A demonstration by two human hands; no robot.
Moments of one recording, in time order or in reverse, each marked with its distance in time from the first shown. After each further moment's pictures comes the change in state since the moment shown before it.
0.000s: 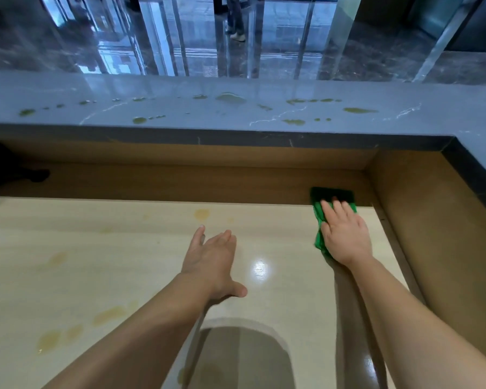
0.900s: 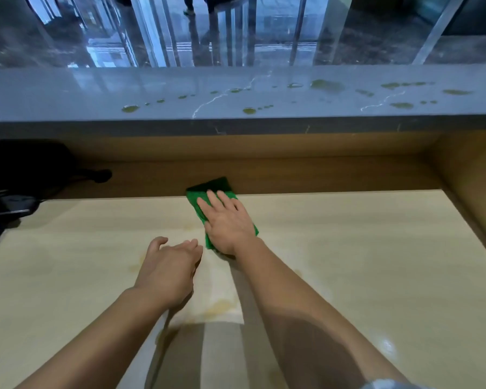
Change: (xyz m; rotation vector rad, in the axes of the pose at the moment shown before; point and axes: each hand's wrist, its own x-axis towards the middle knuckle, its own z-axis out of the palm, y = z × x) left_hand -0.073 -0.227 0.027 0.074 0.158 -0.025; right_hand -0.016 -0.375 0.025 0.108 -0.133 -0.436
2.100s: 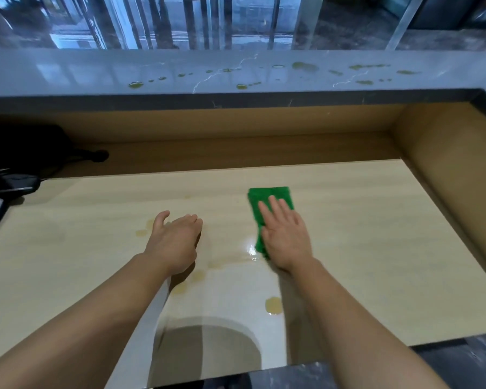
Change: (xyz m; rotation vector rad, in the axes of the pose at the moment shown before) left_hand -0.034 0.001 -0.008 -0.078 -0.079 0.062; right_hand -0.150 0.043 0.014 -0.010 0.078 0.325
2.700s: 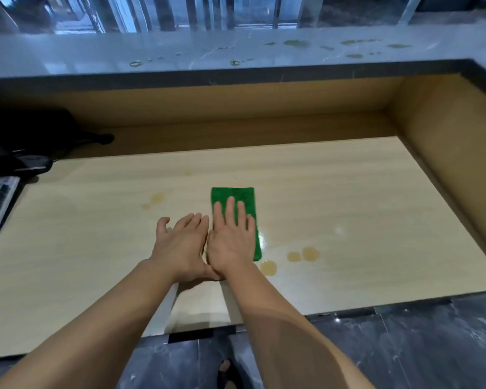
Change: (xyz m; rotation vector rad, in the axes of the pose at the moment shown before) left_hand -0.062 0.031 0.015 0.047 -0.153 -0.014; right_hand -0.052 -0.107 0.029 0.090 -0.060 0.089
